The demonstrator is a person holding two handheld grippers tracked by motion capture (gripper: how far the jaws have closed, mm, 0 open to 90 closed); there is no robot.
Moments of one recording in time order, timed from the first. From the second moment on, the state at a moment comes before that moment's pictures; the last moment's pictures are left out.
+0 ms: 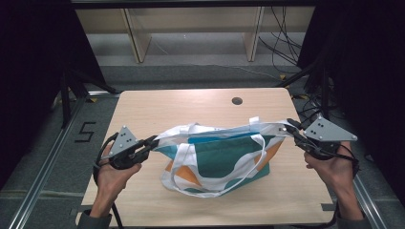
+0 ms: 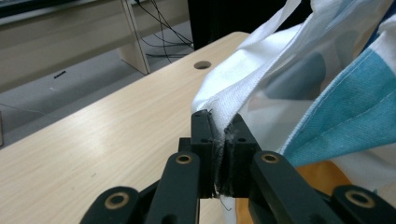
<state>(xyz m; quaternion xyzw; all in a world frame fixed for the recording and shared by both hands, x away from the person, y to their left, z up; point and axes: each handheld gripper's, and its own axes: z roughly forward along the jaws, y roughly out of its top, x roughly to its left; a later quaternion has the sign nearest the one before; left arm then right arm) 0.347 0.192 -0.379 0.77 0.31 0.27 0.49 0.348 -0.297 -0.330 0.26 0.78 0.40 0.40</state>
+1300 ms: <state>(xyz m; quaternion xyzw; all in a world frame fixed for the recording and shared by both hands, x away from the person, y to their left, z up) 0.359 0.154 -0.475 0.84 0.31 0.16 0.42 0.384 -0.284 -0.433 0.28 0.87 0.32 0.25</state>
